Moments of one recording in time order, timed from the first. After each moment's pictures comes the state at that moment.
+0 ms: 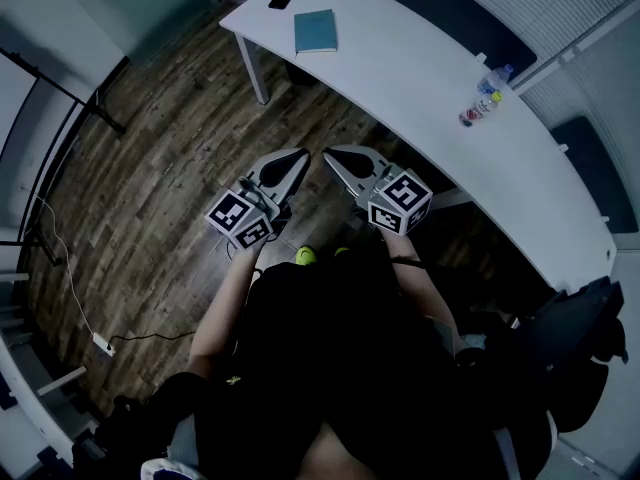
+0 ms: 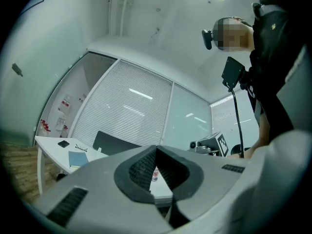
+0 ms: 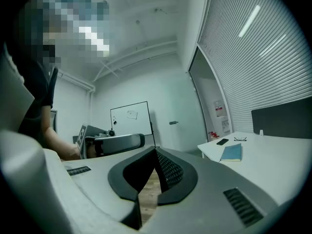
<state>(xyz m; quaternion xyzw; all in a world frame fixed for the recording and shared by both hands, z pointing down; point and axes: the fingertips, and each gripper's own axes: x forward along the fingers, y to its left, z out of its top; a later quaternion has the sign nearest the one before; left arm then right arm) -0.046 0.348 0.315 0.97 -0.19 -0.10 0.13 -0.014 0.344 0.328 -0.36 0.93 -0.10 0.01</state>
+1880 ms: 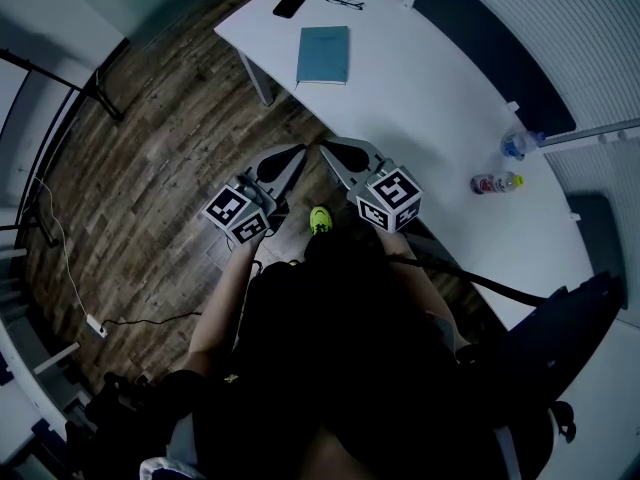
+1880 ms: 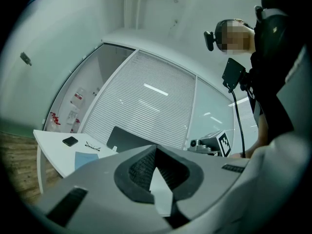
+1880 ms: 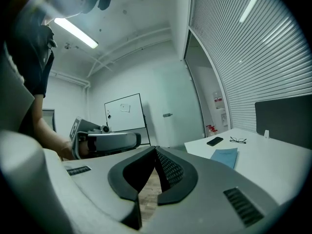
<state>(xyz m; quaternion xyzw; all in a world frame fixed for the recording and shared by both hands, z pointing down) 0.018 0.132 0.357 0.95 -0.25 -0.09 0.18 0.047 0.120 0.374 -0.33 0.93 -0.13 -0.04</state>
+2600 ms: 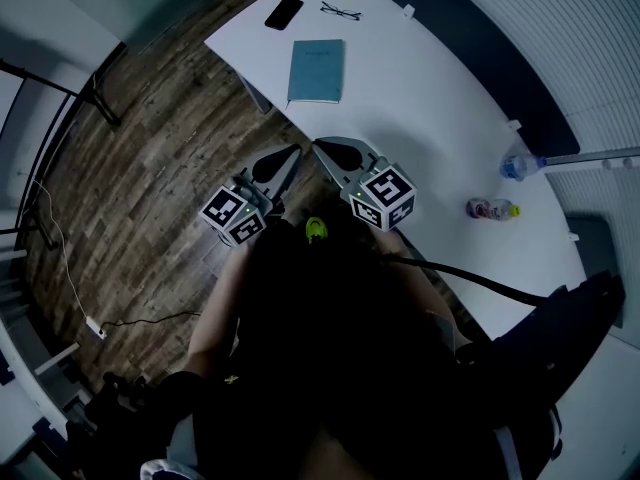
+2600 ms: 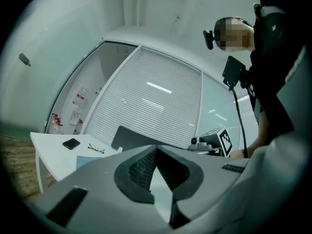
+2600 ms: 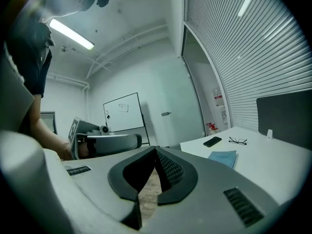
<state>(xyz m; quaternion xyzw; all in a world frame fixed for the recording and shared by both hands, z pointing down) 0.042 0.063 0.370 0.94 -0.27 -0.07 0.17 0.068 0.051 0.386 -0.32 0.94 -0.14 -0.04</state>
